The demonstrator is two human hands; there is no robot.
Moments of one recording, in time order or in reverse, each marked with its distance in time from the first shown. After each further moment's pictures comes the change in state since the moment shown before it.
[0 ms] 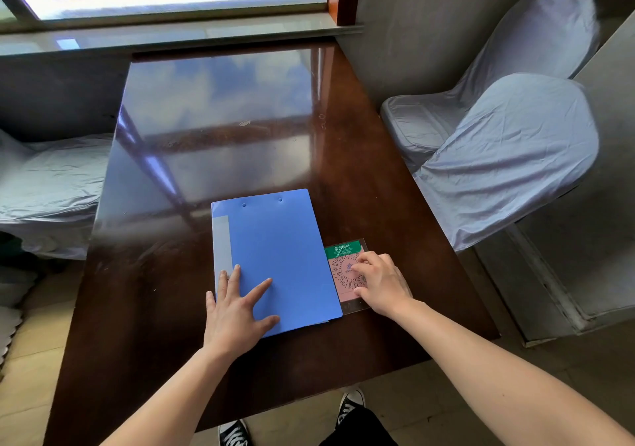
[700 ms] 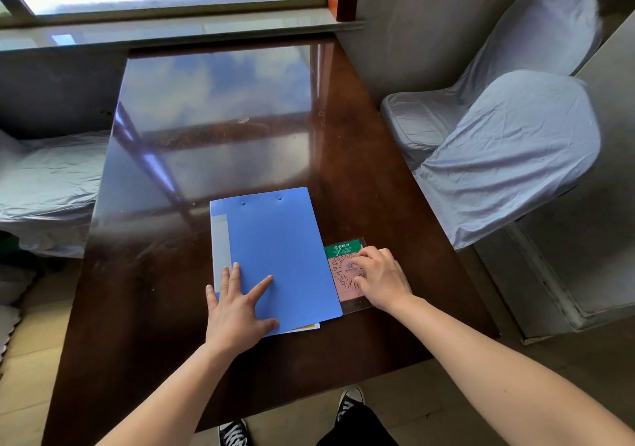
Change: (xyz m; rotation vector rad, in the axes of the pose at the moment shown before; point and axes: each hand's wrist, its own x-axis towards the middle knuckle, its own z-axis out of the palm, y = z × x) left_hand 0.006 0.004 0.001 0.048 -0.034 0.013; right_hand 0.006 -0.002 -0.003 0.074 0.079 0.011
